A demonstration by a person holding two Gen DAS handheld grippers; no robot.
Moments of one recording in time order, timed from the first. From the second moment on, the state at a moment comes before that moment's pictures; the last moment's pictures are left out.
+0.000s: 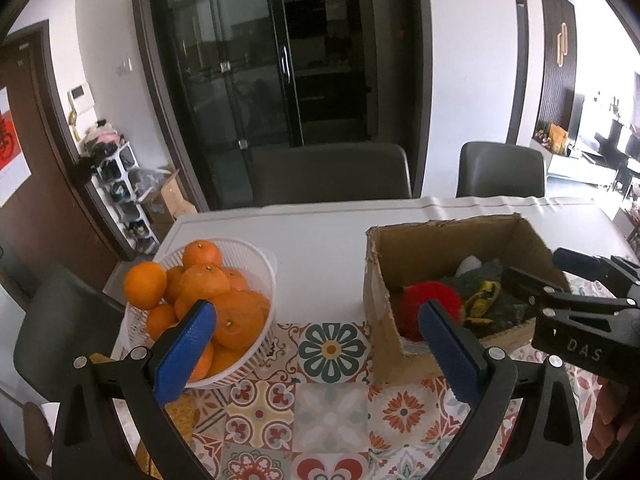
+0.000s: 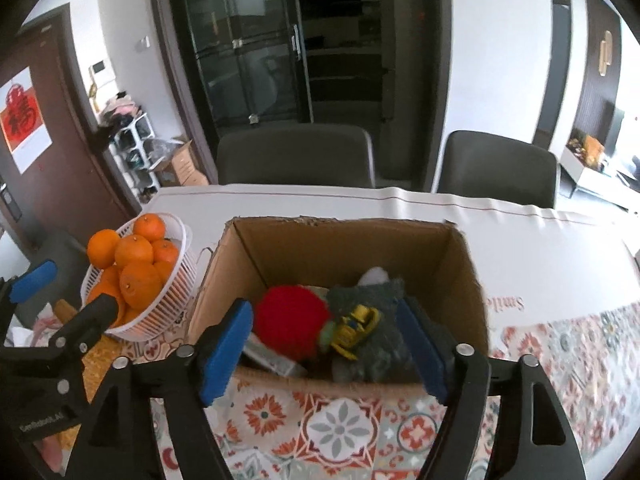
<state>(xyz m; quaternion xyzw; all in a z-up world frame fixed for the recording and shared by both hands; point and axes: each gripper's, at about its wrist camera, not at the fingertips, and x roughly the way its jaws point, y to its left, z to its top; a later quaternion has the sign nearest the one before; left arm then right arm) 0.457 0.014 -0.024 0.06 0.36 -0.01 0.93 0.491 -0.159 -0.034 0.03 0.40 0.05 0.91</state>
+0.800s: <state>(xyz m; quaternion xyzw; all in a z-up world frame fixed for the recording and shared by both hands) 0.255 0.010 0.027 0.06 0.30 -0.07 0.95 0.257 -0.169 0.031 0.01 0.30 -0.03 0.95</state>
